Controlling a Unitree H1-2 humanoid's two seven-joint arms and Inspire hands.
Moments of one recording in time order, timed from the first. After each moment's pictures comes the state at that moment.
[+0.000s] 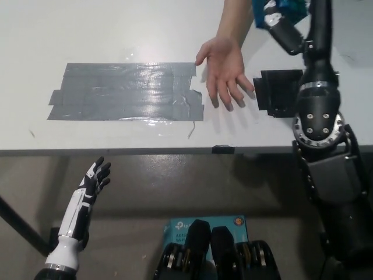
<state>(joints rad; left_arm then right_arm) -0.10 0.16 0.01 0.15 0.01 -0.26 -0.09 -0.85 -0.08 0.10 0.34 -0.26 0.06 -0.37</state>
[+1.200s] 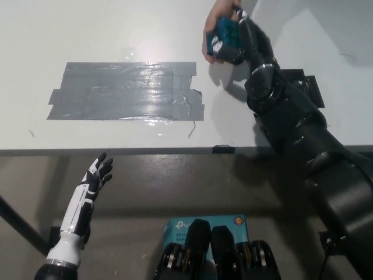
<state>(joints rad) -0.12 0.16 0.00 0.15 0.03 -0.26 -0.09 -1.28 -0.03 0.26 1.39 -0.31 -0.07 -0.29</state>
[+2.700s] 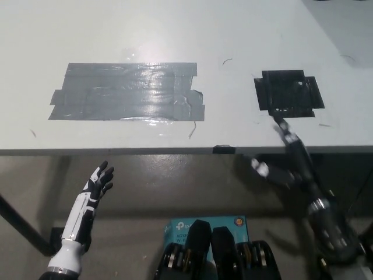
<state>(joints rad) -0.09 0.15 0.00 0.16 0.04 -0.26 -0.09 -0.31 -0.17 0.17 0.18 -0.24 0.00 -0.10</state>
